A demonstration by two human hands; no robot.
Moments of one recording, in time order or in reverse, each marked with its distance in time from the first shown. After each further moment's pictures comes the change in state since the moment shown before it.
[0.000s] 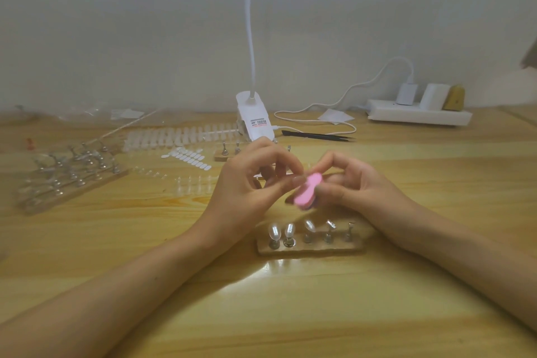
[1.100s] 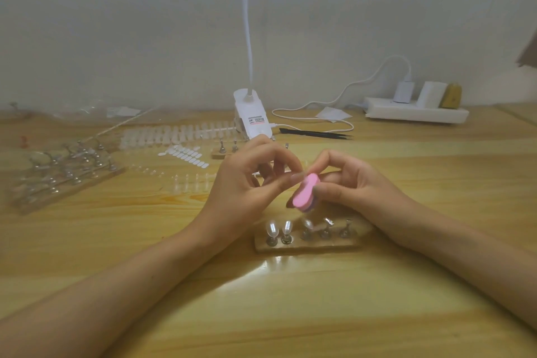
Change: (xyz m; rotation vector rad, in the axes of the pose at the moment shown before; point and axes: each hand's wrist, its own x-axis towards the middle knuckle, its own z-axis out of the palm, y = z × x) left_hand -0.001 0.000 0.000 0.030 -0.009 0.020; right_hand 0.002 0.003 -0.003 -0.008 -0.001 -0.008
